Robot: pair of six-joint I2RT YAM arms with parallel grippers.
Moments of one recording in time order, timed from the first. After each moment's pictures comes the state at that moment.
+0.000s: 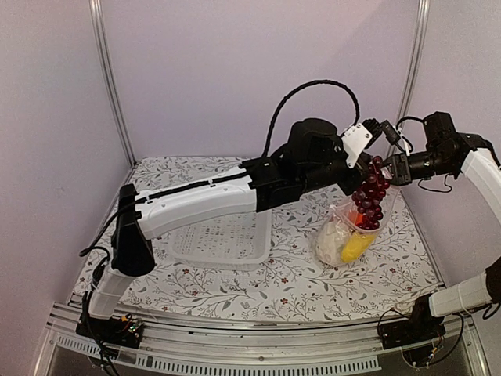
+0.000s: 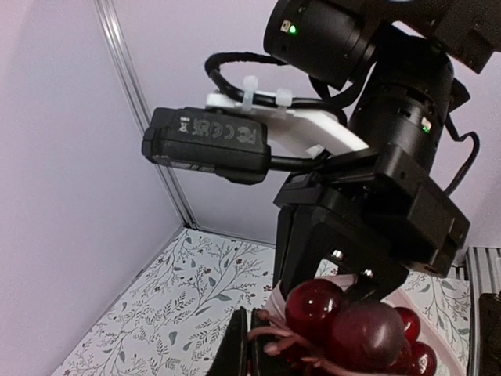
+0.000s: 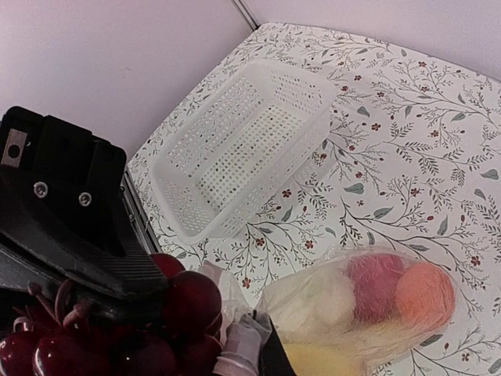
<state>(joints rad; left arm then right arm) -1.20 2.31 2.32 -0.10 -0.14 0.21 0.05 1.27 1.34 -1.01 -0.92 -0.24</state>
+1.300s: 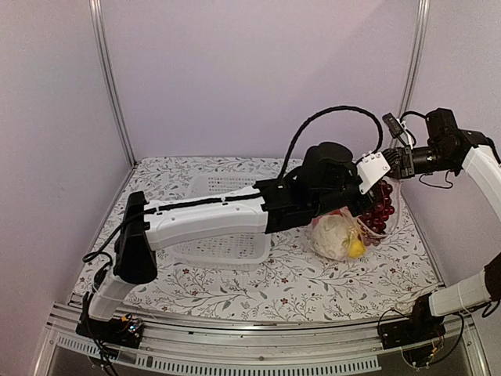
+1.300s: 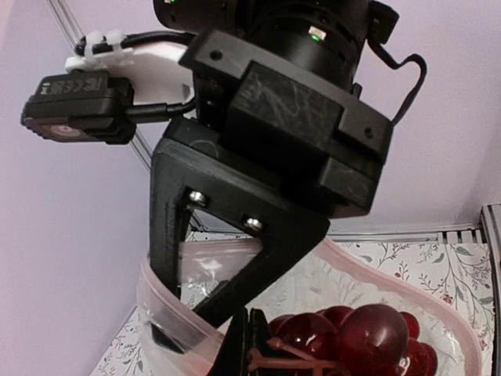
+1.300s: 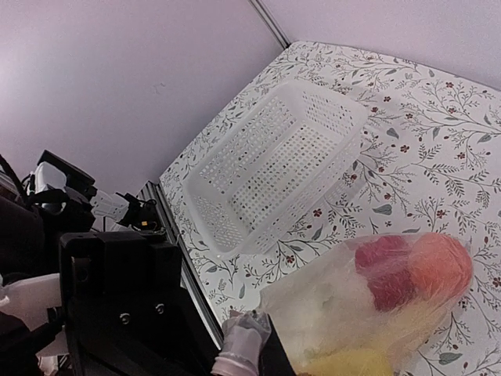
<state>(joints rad) -1.27 2.33 2.26 -0.03 -0.22 0.38 0.04 1.28 1.37 -1.01 -1.04 -0.21</state>
